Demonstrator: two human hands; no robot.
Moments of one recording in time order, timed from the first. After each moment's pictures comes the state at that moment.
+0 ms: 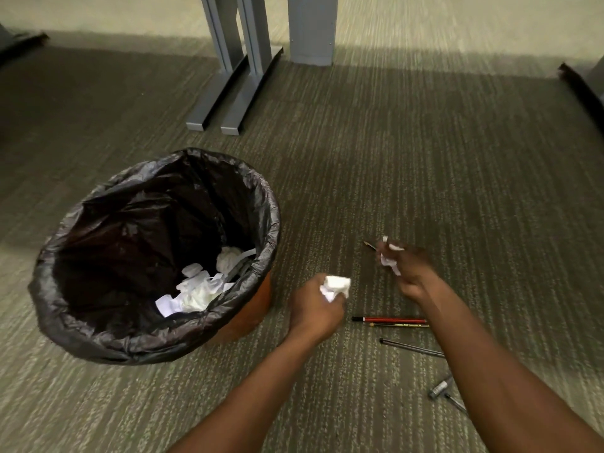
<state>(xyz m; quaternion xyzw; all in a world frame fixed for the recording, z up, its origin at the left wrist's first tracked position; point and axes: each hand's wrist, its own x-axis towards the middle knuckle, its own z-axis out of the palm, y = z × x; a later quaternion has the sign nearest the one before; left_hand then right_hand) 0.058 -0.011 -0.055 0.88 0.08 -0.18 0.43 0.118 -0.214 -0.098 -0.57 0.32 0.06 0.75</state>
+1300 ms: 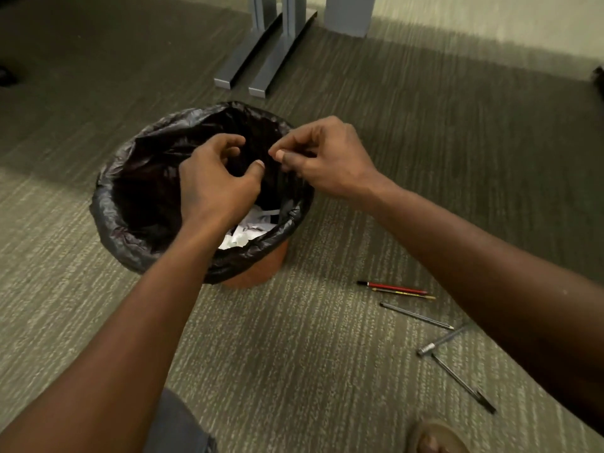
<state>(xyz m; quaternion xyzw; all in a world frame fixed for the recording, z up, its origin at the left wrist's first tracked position) 0.077 0.136 0.105 0.89 0.13 0.13 0.42 0.124 -0.031 0.112 -0.88 -0.18 -0.02 0.44</state>
